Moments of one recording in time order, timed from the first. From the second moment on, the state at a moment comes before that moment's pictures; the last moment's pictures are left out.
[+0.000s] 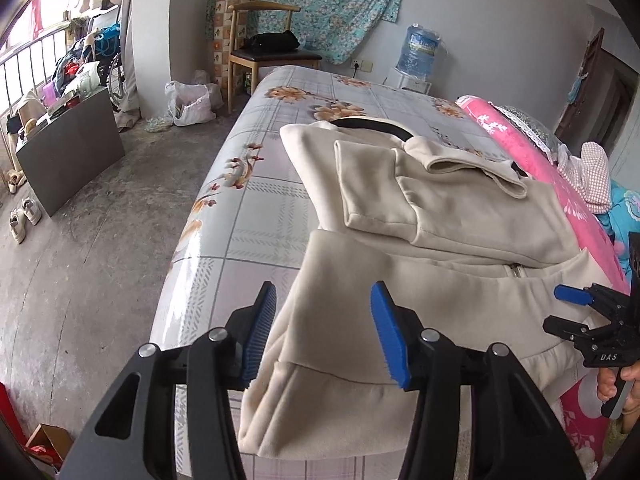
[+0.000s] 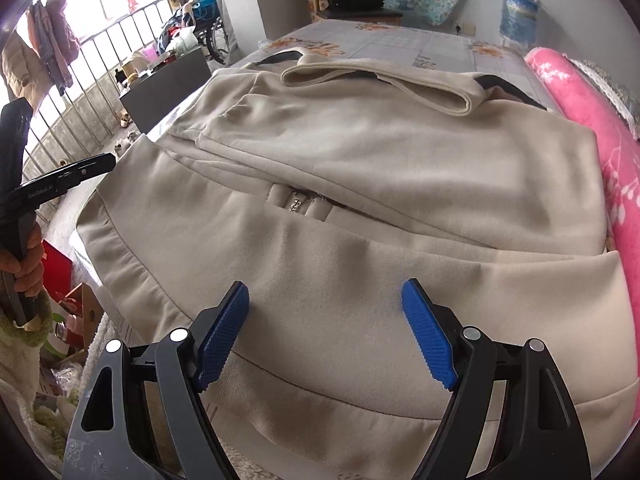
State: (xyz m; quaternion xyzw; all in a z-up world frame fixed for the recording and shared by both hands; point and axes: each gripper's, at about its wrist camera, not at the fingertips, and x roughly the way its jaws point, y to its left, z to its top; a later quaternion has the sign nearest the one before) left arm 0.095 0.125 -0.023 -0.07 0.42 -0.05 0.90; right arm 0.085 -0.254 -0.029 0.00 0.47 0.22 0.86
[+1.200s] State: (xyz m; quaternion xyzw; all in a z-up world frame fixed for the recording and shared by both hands) left arm 0.121 0.125 -0.048 -0.10 0.47 -0.12 0.87; right arm 0.091 -0.246 -0.030 -0.02 0.47 0.20 0.86
